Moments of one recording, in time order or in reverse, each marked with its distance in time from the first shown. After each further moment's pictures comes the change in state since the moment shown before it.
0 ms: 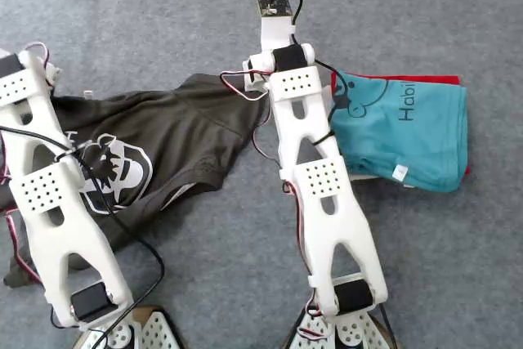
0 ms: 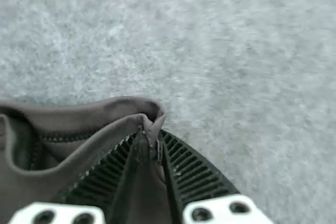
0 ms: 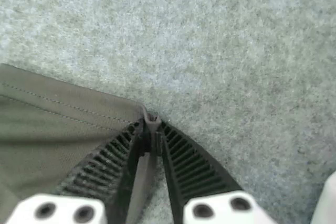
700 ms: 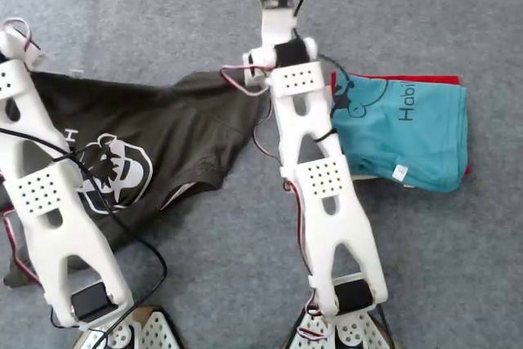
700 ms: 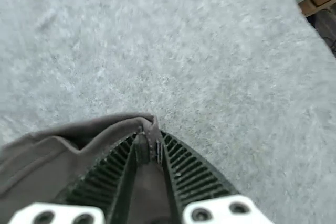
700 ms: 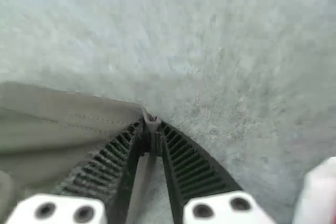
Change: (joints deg) left arm 0.0 -6.5 -18.7 15.6 -14.4; right arm 0.0 -6.1 0.0 1.5 0.0
